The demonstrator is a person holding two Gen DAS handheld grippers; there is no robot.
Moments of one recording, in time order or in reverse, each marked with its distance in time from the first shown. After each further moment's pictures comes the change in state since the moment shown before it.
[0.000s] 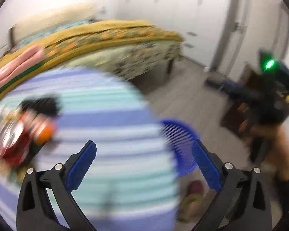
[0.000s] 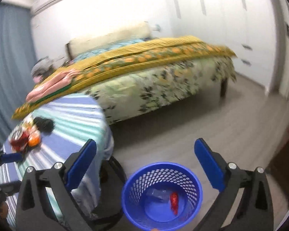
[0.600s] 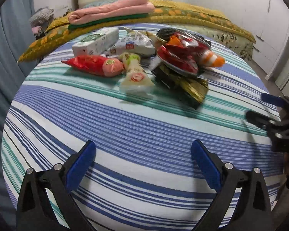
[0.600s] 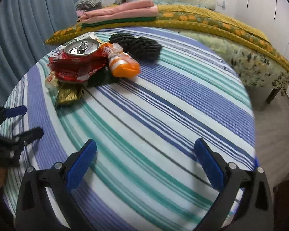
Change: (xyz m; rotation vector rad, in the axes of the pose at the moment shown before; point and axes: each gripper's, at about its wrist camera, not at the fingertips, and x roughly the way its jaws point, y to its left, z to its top) left arm -0.051 0.191 -0.094 -0.255 0.125 0.347; right arm 0.083 0.260 -0.070 -0.323 0.346 0.168
